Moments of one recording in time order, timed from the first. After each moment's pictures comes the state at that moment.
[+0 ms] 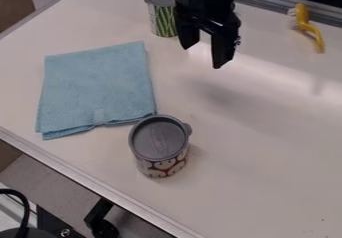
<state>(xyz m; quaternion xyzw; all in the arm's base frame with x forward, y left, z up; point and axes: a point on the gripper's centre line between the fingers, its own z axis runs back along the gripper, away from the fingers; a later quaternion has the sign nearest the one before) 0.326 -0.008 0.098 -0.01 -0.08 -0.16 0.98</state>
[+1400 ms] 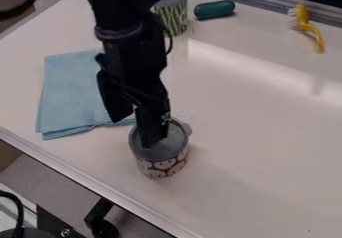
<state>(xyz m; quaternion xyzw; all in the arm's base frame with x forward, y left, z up) 0.187 0.002 0.094 -0.05 0.00 -0.13 0.99</state>
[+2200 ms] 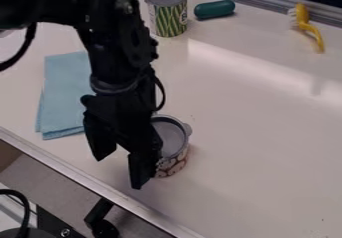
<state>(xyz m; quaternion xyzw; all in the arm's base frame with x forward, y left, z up) 0.162 0.003 0.062 0.00 0.03 -0.07 1.00</state>
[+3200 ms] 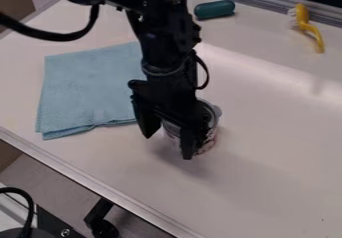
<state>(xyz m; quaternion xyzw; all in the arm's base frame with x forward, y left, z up) 0.222 -0.024 0.051 -0.02 -0.03 -0.05 1.00</state>
